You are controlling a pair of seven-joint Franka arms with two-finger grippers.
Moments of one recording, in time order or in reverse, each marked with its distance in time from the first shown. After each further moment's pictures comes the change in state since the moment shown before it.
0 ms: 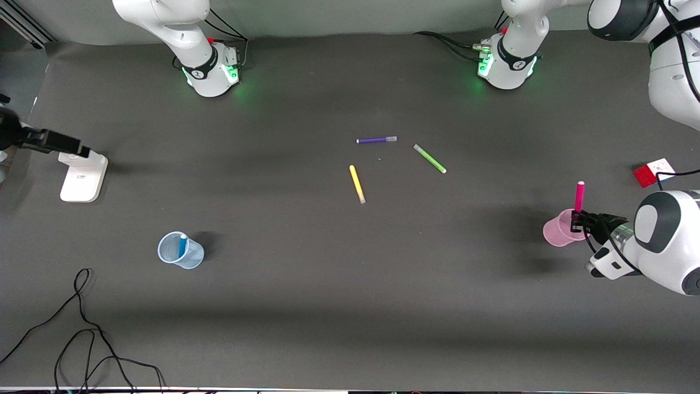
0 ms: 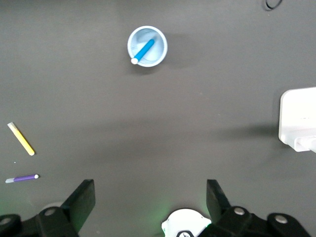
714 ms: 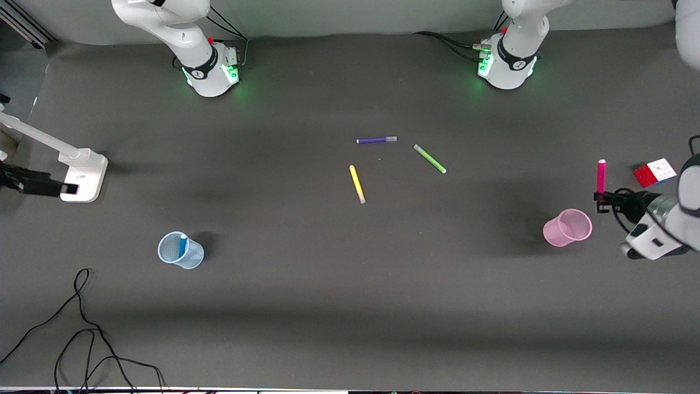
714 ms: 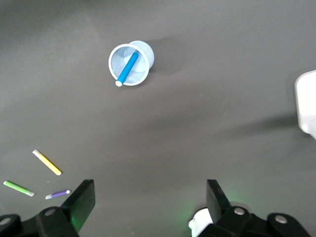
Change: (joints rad) left arm 0.043 -0.176 0.002 -0.111 -0.036 -0.040 0.000; right arm 0.211 0.285 -0.458 0.257 0.184 -0.107 -0.009
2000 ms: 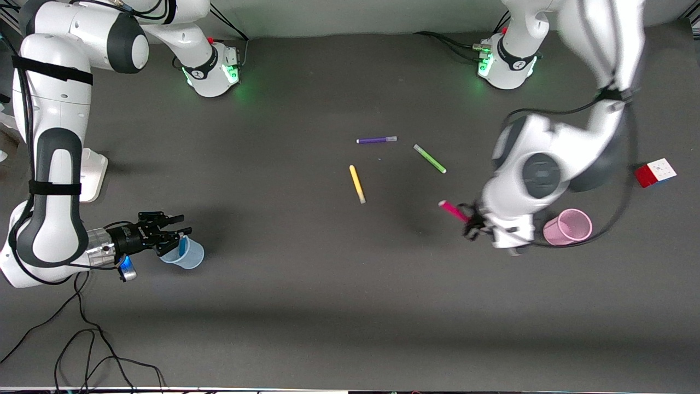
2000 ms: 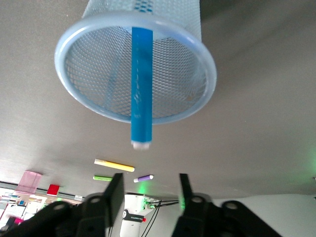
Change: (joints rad) left arm -0.406 -0.245 0.008 -0.303 -0.128 0.561 -1.161; right arm -0.011 0.544 0.029 0.000 0.539 0.022 0.342
